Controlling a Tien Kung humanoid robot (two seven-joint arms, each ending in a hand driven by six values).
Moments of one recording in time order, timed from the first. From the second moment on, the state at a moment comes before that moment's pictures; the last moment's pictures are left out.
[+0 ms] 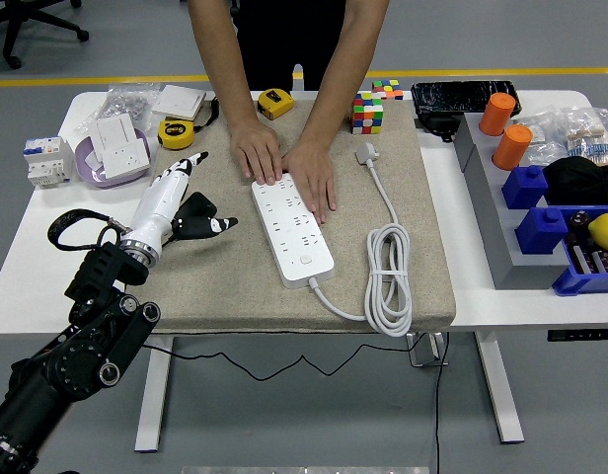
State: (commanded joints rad) left arm -0.42 0.00 -1.26 -0.87 2.08 0.28 -0.03; right arm 0.08 -0.14 1.02 0.18 -1.40 0.05 -0.03
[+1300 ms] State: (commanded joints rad) left arm -0.52 0.00 -1.28 -0.62 2.19 0.37 -0.04; right arm 0.08 -0.15 1.01 0.18 -1.39 0.05 -0.03
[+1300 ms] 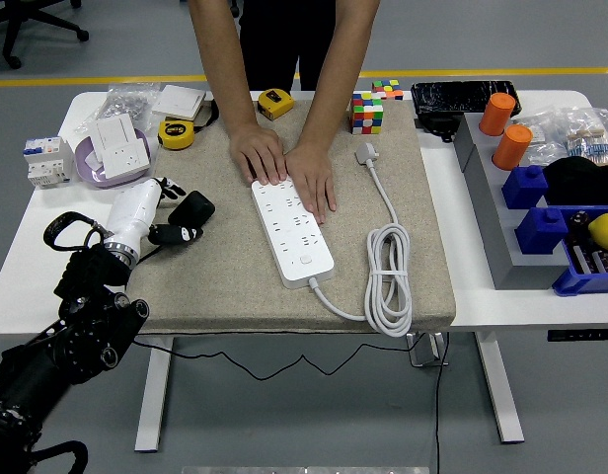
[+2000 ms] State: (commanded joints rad) left arm -0.52 0.00 -1.23 -0.66 2.19 0.38 -0.03; right arm 0.08 -0.15 1.01 0.18 -1.39 0.04 -0.04
